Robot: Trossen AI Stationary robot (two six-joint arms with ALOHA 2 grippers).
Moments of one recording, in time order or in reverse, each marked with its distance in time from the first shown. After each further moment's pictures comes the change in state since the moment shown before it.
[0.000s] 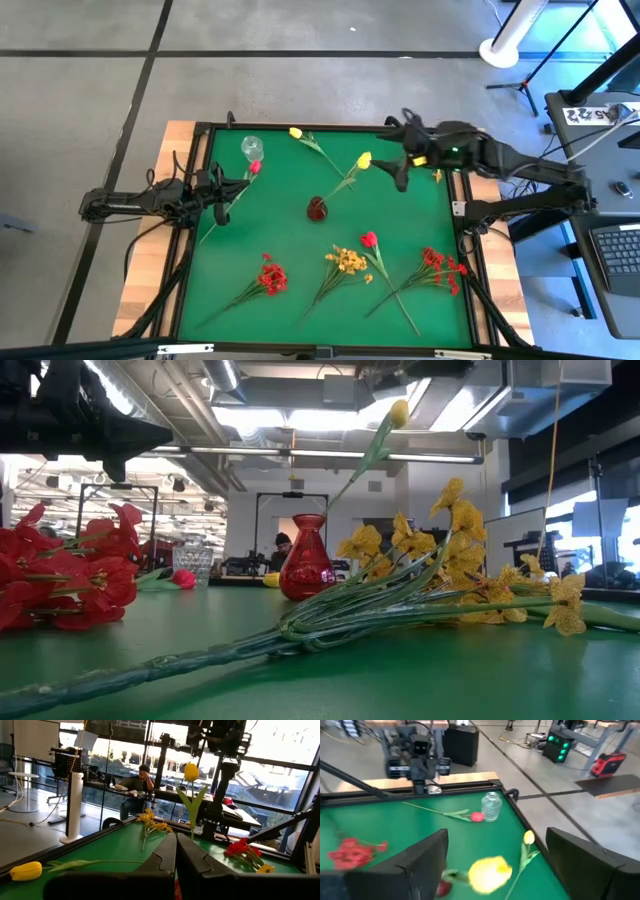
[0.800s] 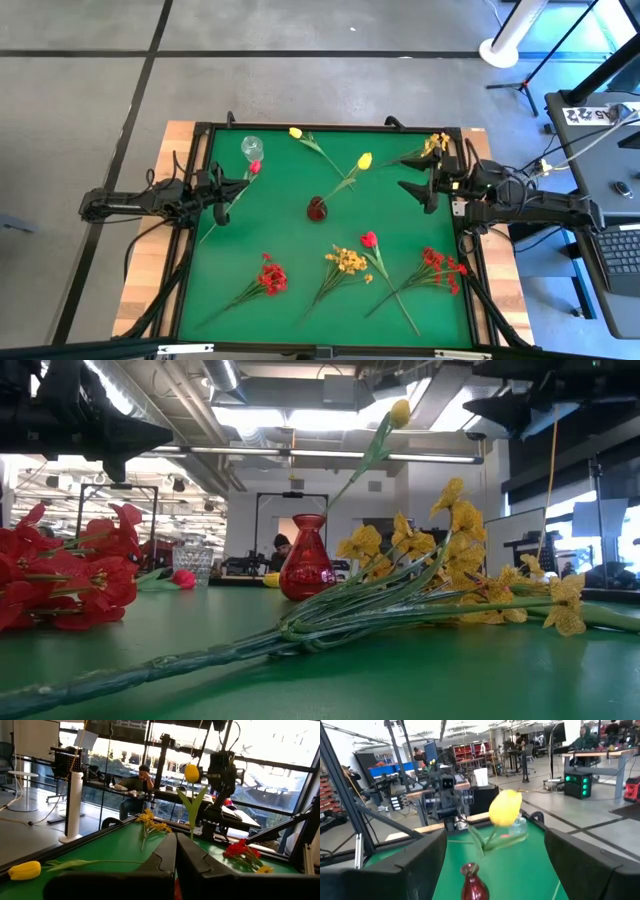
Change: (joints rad) left arm 0.000 0.000 0.000 0.003 0.000 -0.011; right arm 0.000 -0.560 -0.736 0.528 -0.074 0.198
